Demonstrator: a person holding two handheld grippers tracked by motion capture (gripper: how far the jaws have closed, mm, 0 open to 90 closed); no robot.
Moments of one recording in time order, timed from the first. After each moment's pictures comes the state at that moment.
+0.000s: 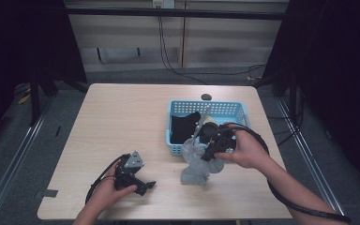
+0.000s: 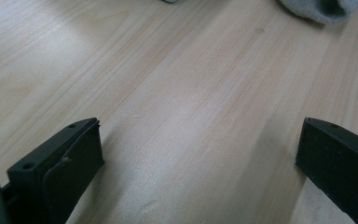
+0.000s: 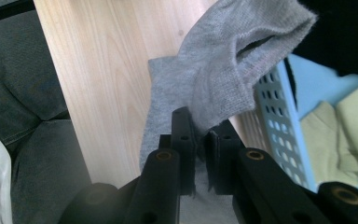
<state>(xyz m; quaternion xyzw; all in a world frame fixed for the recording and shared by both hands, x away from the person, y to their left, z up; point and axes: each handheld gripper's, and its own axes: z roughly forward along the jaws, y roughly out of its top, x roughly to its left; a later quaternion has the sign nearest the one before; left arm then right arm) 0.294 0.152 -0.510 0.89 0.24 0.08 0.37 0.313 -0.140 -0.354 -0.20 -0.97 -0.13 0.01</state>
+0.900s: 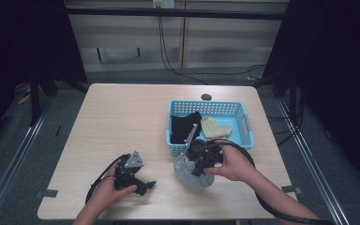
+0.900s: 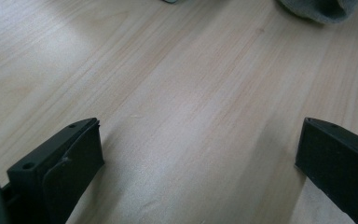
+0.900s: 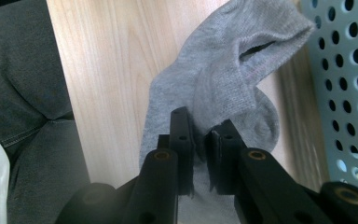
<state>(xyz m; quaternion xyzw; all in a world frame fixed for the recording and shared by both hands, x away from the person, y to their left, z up) 0.294 0.152 -0.510 0.89 0.24 0.08 0.37 0.300 -0.113 -0.401 -0.16 -0.98 -0.12 0.04</state>
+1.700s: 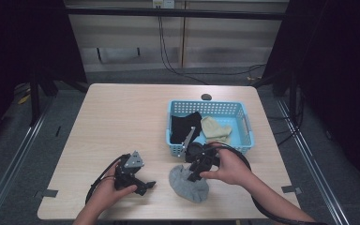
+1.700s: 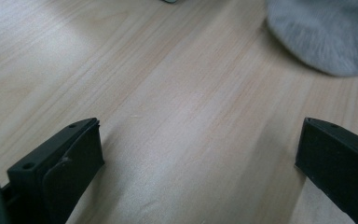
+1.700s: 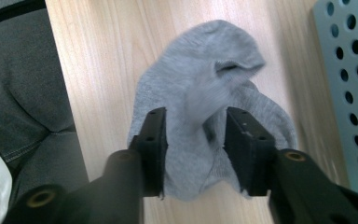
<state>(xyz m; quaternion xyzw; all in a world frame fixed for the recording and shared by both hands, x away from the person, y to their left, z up) 0.294 0.152 -0.510 0.89 0.24 0.08 0.37 0.297 -0.108 -0.410 -0.18 -0.97 -0.14 0.04</state>
